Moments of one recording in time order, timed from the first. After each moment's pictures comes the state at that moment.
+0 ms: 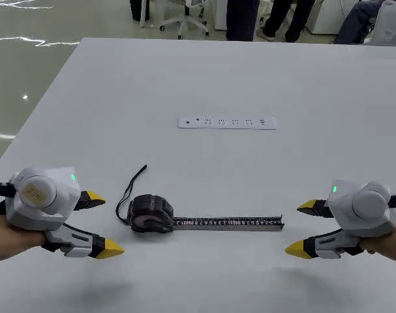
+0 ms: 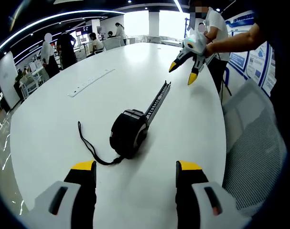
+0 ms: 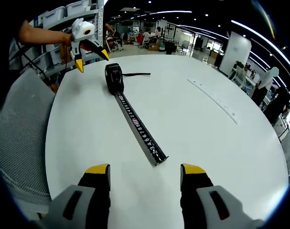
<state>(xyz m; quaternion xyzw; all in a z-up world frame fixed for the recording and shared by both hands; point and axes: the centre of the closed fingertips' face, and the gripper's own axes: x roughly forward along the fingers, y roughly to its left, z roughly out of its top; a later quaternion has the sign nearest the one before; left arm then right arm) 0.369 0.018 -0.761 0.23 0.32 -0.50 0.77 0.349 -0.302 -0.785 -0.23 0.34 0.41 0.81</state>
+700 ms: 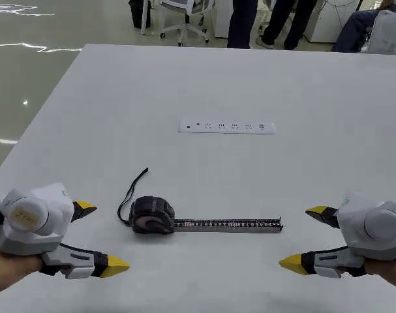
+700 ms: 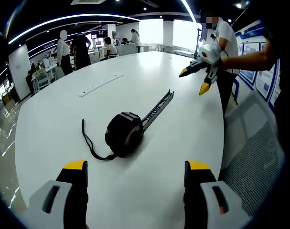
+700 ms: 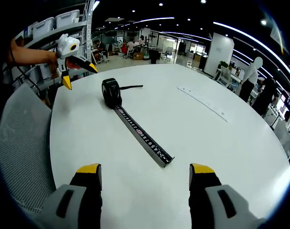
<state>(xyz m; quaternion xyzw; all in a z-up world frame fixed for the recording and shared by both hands) 0.345 0.017 -0.750 0.18 0.31 -0.45 0.82 0.328 -0.292 -0.762 -0.19 0.32 0.36 0.86</state>
